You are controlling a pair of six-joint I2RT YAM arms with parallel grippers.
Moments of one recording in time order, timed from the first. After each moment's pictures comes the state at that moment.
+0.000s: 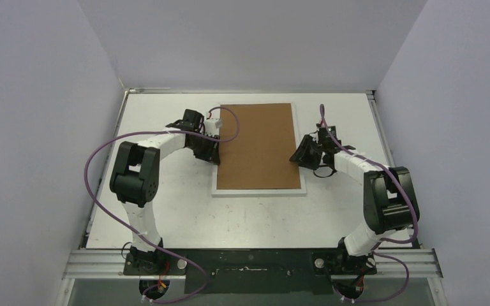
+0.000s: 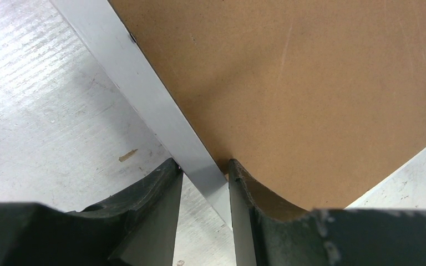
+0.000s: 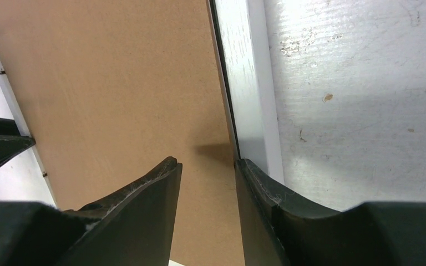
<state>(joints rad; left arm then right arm) -0.29 1.94 1.29 -0.48 0.44 0.01 0.19 1.61 0.88 -0.18 -0.27 0.61</state>
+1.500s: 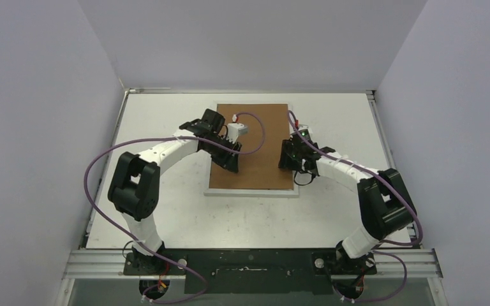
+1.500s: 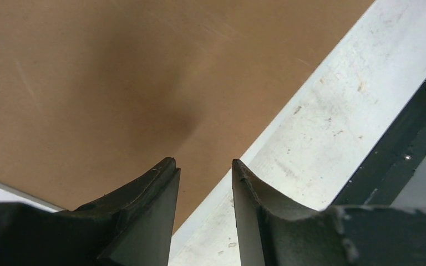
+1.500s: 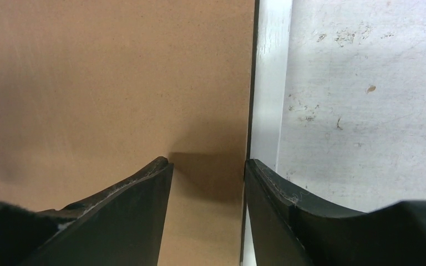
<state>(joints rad) -0.48 1.82 1.34 -0.65 0.53 0.11 0.44 1.60 0.92 -0.24 0.06 0.49</state>
